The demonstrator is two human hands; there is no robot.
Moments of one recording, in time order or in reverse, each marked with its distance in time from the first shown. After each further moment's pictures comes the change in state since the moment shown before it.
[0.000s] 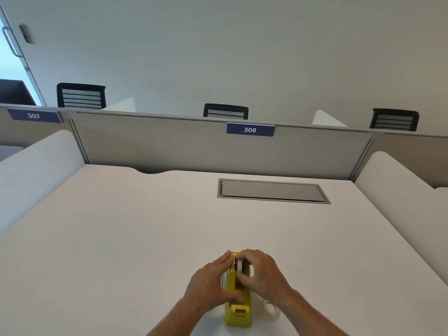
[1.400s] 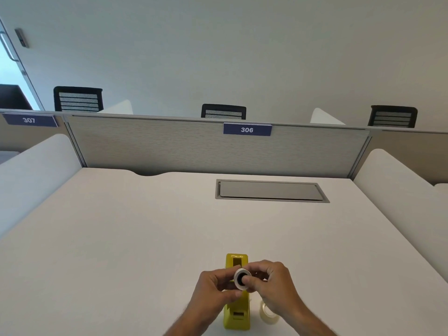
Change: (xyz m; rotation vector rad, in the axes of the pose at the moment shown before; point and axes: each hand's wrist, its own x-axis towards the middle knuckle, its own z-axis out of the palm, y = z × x) left_hand -0.031 0.038 -0.010 -0.869 0.005 -0.126; right_hand -0.030 -0.019 -0.024 0.546 0.065 0.341
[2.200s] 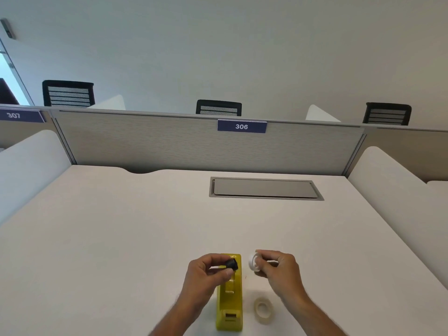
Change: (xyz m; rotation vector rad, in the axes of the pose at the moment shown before) left_hand 0.026 -0.001 -0.004 -0.128 0.178 0.018; right_hand 0.025 0.020 -0.024 0.134 0.260 0.155
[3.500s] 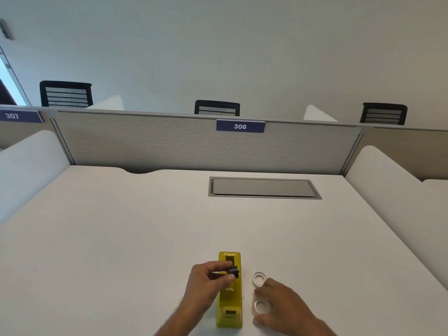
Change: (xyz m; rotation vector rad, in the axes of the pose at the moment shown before) left_hand -0.002 -0.013 0.008 0.161 0.029 -0.109; right_hand -0.028 0.038 -0.020 -0.998 -0.503 -0.250
